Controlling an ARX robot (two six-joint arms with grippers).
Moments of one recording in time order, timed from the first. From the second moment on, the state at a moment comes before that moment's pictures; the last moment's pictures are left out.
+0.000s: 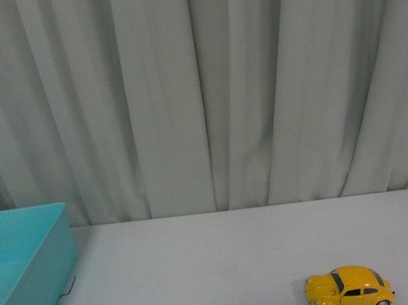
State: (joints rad) left arm 0.00 0.00 0.01 0.00 0.00 0.00; right arm 0.00 0.00 0.01 0.00 0.00 -0.01
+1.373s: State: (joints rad) left arm 0.00 0.00 0.01 0.00 0.00 0.00; right arm -0.25 1.85 1.32 -0.11 -0.94 -0.71
